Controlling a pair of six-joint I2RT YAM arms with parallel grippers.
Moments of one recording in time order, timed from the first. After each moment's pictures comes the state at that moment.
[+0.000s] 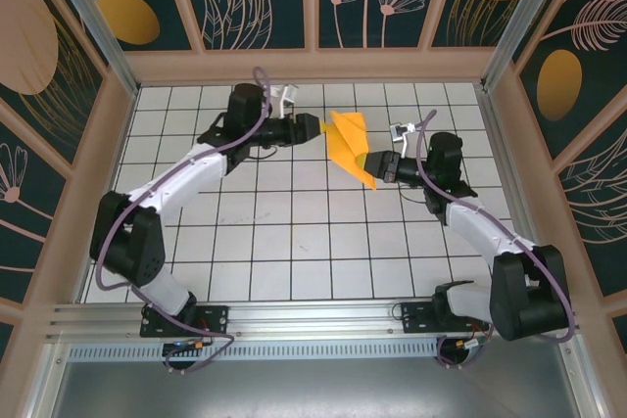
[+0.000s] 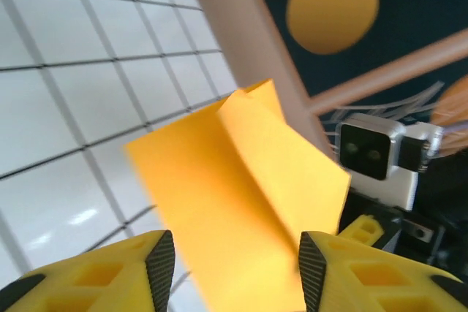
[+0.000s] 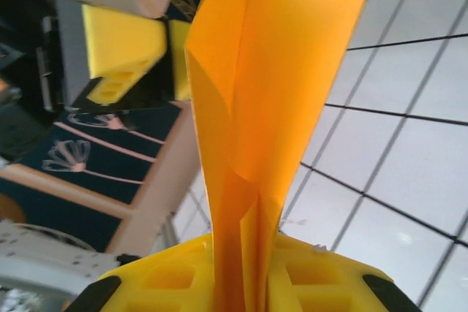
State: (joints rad) left arm -0.47 1.61 1.25 -0.07 0.66 -0.69; right arm 0.23 1.24 0.66 0.28 -0.95 0.66
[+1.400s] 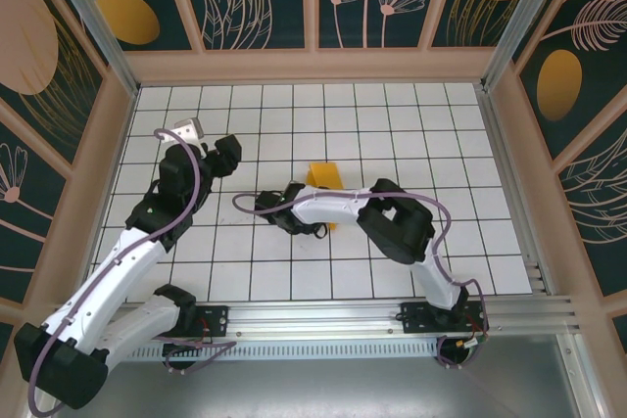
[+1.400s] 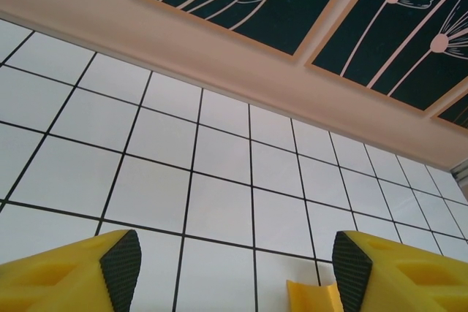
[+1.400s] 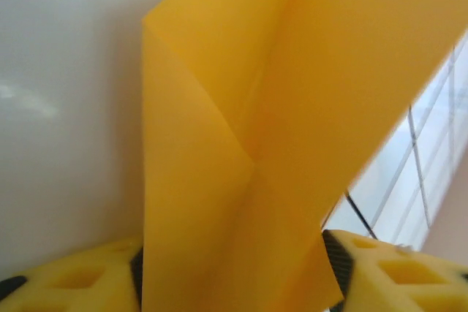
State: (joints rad) left arm -0.44 0.92 0.80 -0.22 -0.26 -0.57; right arm 1.11 2.13 1.49 -0.99 0.72 0.24
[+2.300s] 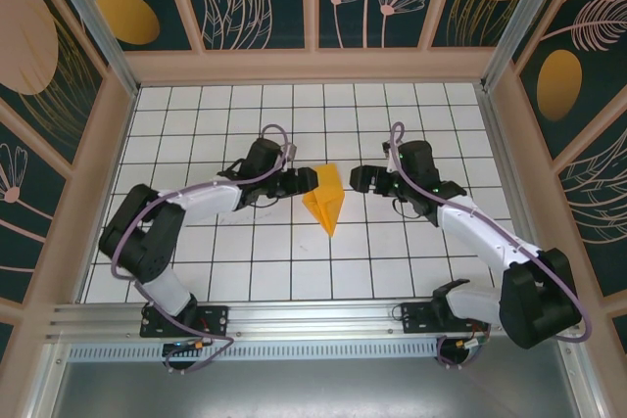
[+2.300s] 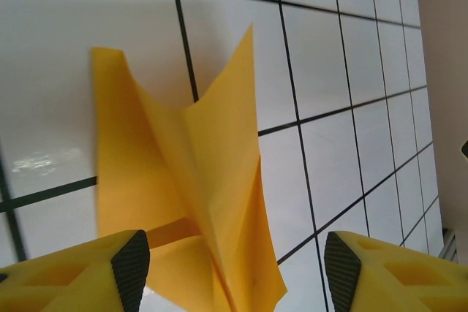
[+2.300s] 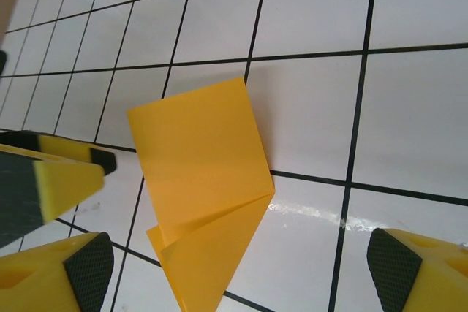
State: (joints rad) left arm -0.58 1.70 0.91 0.04 0.42 -0.75; right arm 0.41 1.21 0.71 -0.21 -0.29 0.45
